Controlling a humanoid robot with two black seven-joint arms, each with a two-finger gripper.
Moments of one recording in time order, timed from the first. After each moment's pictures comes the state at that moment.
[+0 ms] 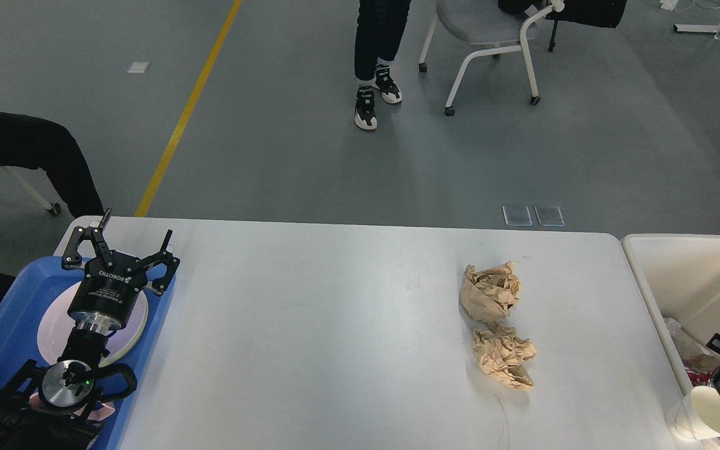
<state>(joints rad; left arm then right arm) -0.34 0.16 -1.43 -0.63 0.10 -0.71 -0.11 0.61 -0.38 -1.04 0.07 0.15 -0.02 -0.20</state>
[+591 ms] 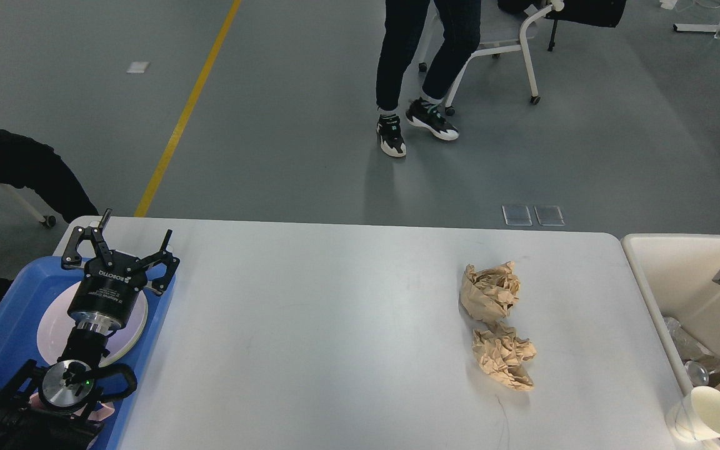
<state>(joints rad) -0.34 0.16 -1.43 -0.63 0.10 -0.71 -0.11 1.18 -0.58 -1.17 0.63 0.03 0.04 -0.24</state>
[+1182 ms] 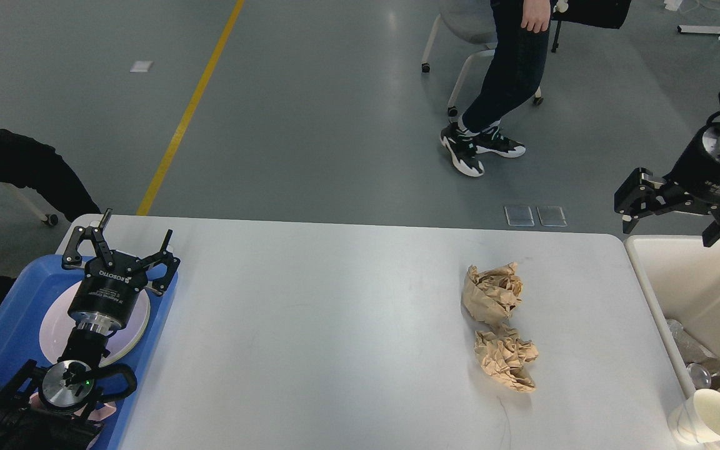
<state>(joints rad) -0.34 0.16 -1.43 -0.63 0.10 -0.71 -0.11 2.11 -0.41 -1.41 1.14 0.00 0.92 -0.24</state>
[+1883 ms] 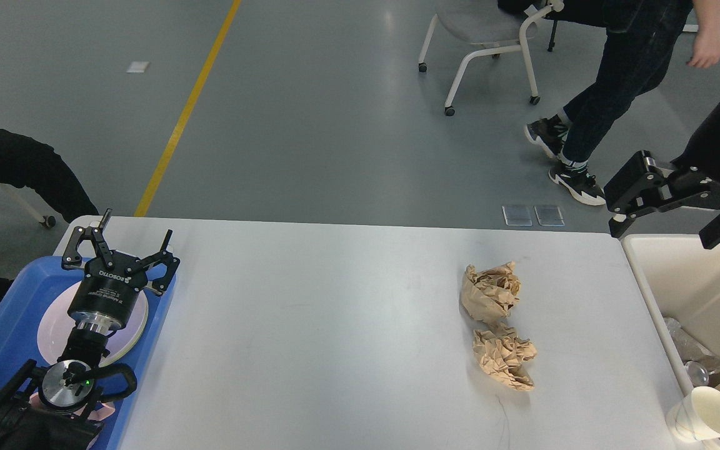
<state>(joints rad) -0.34 0.16 -1.43 -0.63 0.10 -0.71 -0.11 2.49 -0.45 -1.42 1.48 0.00 0.96 -0.24</state>
